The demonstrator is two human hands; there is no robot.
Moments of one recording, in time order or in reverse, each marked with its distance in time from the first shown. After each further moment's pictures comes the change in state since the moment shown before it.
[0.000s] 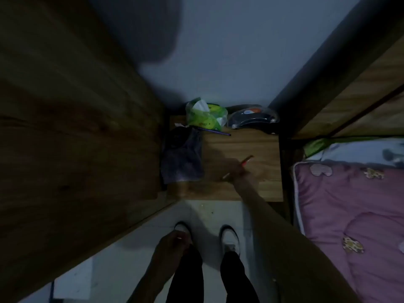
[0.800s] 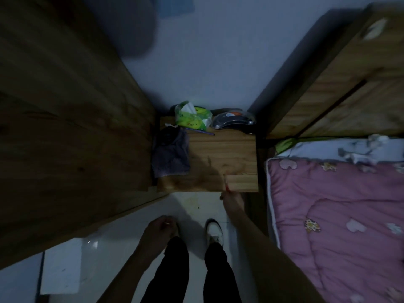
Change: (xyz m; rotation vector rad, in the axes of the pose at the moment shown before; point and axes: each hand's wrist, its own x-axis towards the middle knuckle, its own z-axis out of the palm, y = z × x) left_hand -0.031 0.004 -0.016 -0.010 -0.018 0.102; right_hand -0.119 0.040 -0.030 0.312 -0.074 0.147
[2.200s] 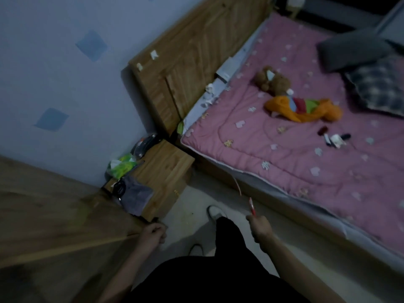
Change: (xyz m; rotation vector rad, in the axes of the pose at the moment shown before) left_hand -0.108 0.037 -0.099 0.643 -0.400 0.338; right_hand -0.357 0.209 0.047 0.752 0.431 0.364
